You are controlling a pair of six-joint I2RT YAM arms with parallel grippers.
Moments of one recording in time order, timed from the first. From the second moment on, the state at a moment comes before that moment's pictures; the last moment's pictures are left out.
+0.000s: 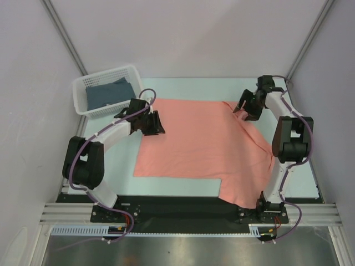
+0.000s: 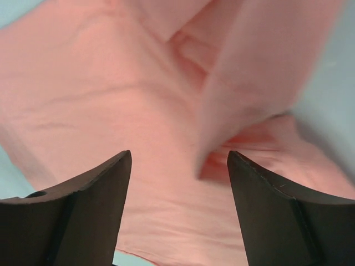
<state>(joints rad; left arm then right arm) -0.30 1.64 1.08 -0.35 0.30 -0.44 -0.01 2.00 1.62 -0.71 -0.26 0.47</state>
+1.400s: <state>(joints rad) -0.30 1.74 1.13 -0.33 0.35 -0.44 -0.21 2.10 1.60 -0.79 -0.31 0.23</state>
